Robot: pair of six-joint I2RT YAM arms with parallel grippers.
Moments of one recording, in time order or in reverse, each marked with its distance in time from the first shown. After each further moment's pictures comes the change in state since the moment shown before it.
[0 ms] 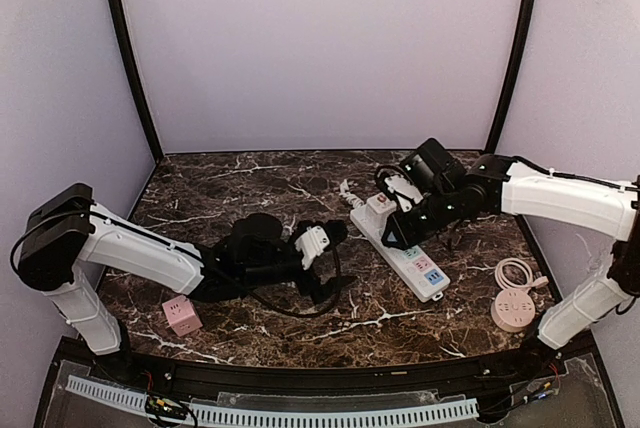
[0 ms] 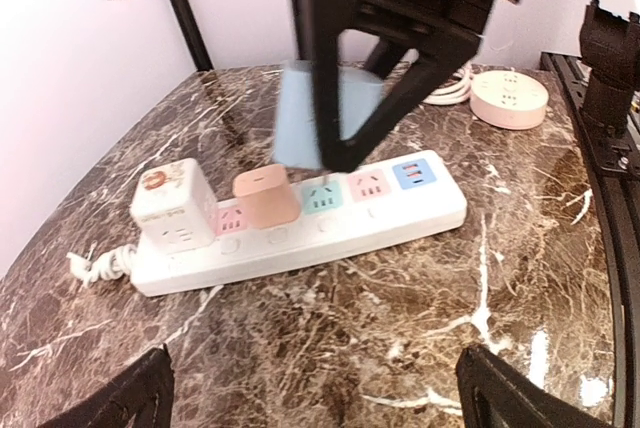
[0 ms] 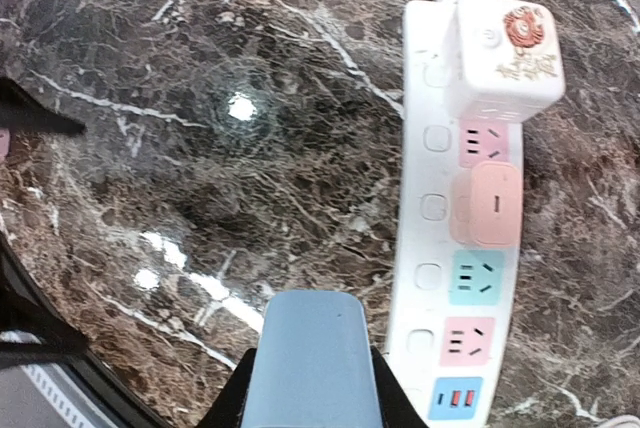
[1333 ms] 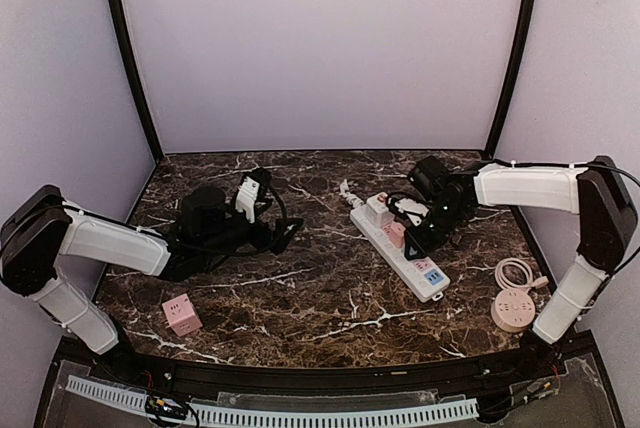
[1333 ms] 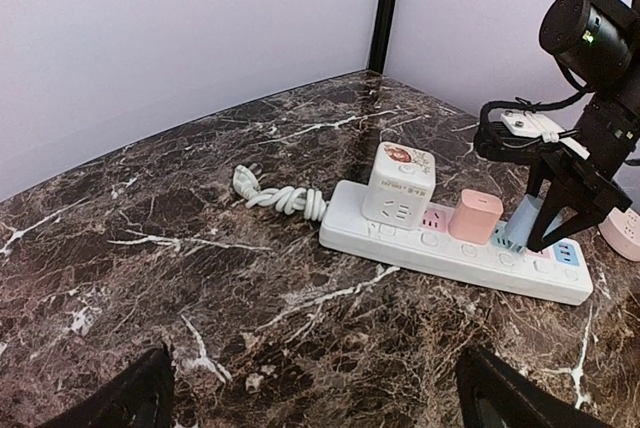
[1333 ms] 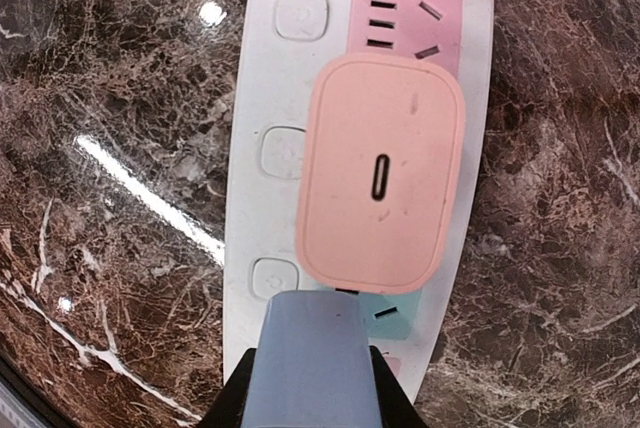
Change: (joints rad) left arm 0.315 -0.148 -0.163 0.102 -0.005 -0.328; right arm -0.235 0.204 -0.049 -0.031 -0.051 -0.317
